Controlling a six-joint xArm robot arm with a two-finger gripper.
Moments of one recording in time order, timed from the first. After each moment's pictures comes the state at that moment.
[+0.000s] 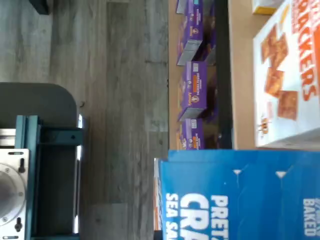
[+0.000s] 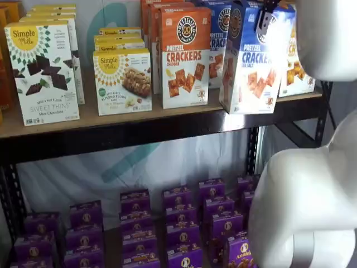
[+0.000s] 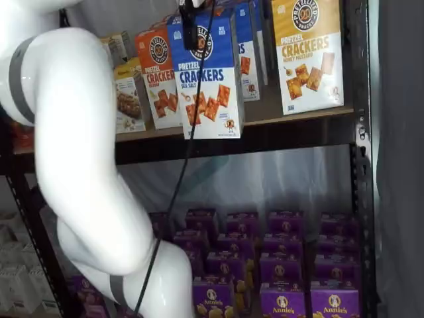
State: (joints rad) arm -0.28 -0.40 -1.60 0.24 1.94 -1.75
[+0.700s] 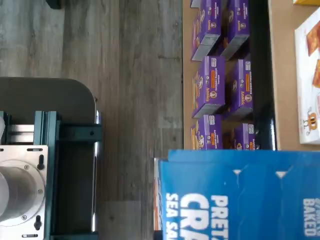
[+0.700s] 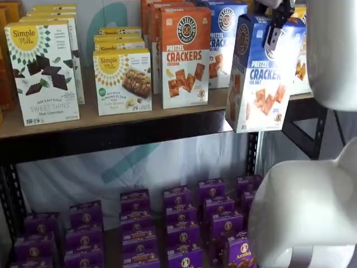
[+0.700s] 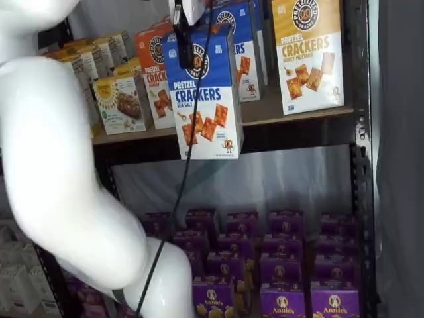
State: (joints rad) arm -0.31 -0.55 -1.42 0.23 1.92 -1.79
